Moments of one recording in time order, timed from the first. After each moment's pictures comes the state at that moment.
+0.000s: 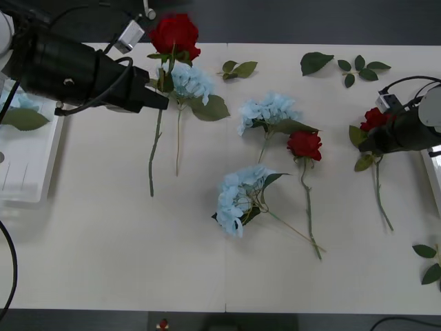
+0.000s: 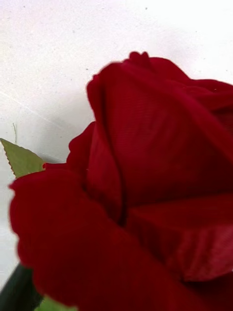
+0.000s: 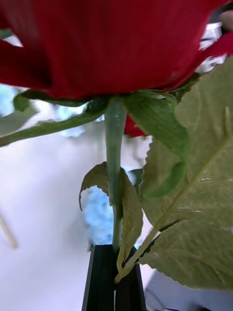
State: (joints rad) right arm -0.86 -0.84 0.73 -0.73 -1.28 0.84 1.83; left arm -0.69 0.56 0.01 -1.58 1.40 1.54 -1.63
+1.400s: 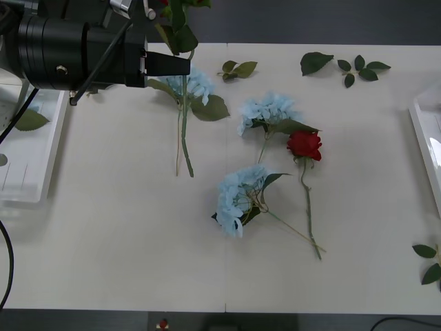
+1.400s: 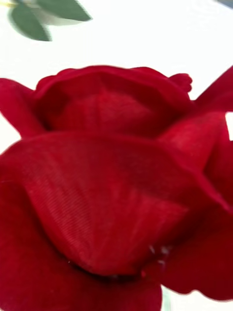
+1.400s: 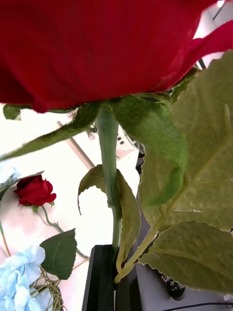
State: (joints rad) right arm -1.03 -1.24 0.73 -0.90 -1.28 1.10 1.89; left arm -0.69 0.56 -0.01 -1.53 1.83 1.36 -1.90
